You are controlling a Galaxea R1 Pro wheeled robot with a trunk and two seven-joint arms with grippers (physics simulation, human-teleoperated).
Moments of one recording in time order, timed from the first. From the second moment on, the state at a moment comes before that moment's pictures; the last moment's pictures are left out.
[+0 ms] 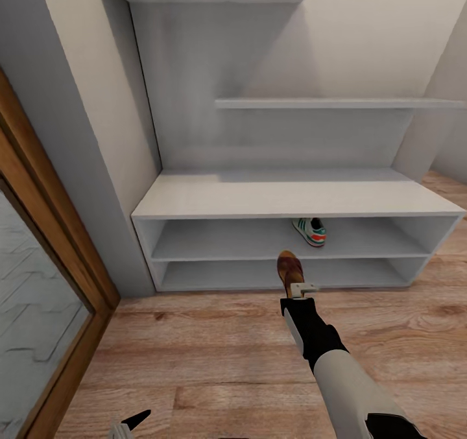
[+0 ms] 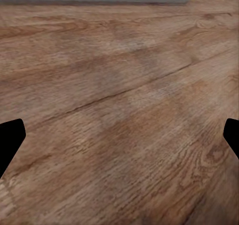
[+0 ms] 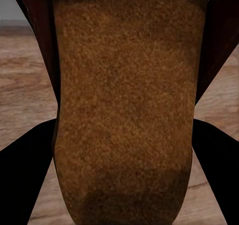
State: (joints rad) left arm -0.11 0.14 0.22 -0.66 0.01 -0.42 -1.02; right arm -0.75 0.17 -0.11 -0.62 0.20 0.49 -0.29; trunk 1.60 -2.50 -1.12
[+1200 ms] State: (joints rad) left arm -0.11 0.14 0.22 -0.65 0.01 -0.41 -1.02; right arm -0.75 0.17 -0.11 -0.62 0.20 0.49 -0.29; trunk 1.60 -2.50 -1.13
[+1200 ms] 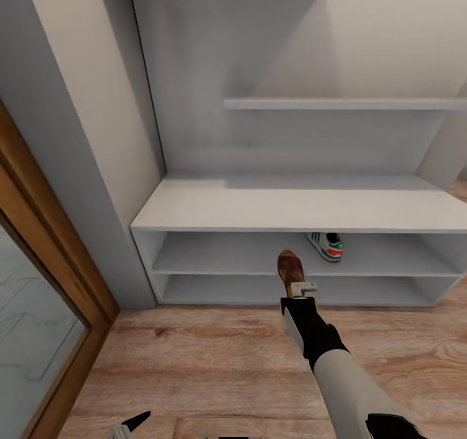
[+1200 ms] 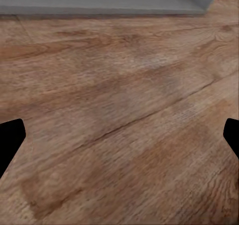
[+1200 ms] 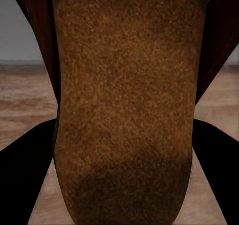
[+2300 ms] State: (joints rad) left arm -0.11 0.14 0.22 -0.64 0.01 -0.41 -1.02; right arm -0.75 0.17 -0.11 -0.62 0.20 0.49 -0.29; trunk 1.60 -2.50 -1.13
